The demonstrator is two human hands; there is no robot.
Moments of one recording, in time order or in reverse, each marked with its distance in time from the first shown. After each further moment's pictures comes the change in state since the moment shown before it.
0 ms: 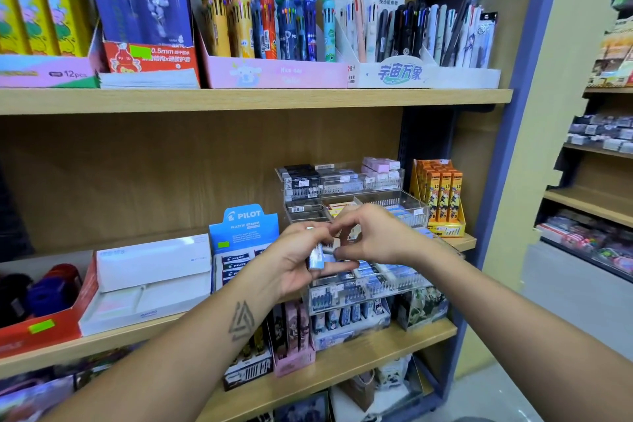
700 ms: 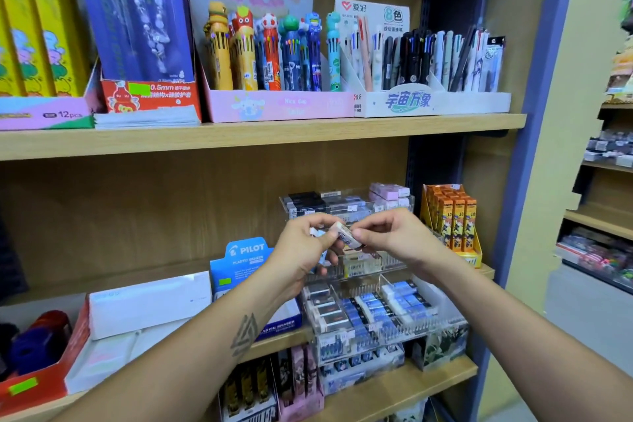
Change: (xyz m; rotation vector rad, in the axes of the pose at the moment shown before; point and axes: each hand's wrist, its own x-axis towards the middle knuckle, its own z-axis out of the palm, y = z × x) left_hand 0.024 0.038 0.003 0.419 0.101 0.337; right_hand 0.022 0.018 -0.025 0.572 0.215 0.206
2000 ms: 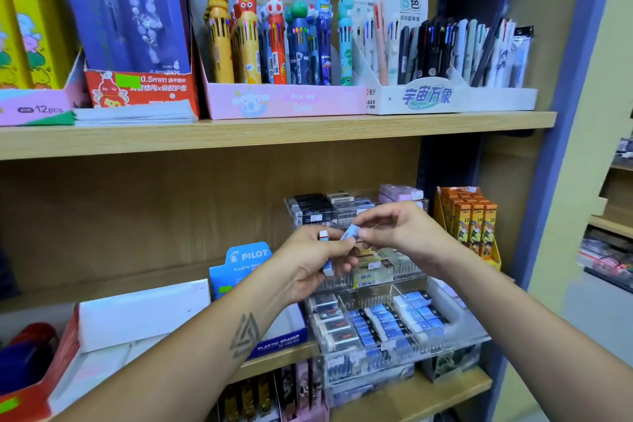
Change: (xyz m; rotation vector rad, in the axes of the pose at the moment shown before) left_hand 0.029 -0.004 -0.004 -0.222 -0.104 -0.179; right_hand 0.032 0.003 -0.002 0.102 -0.025 0.003
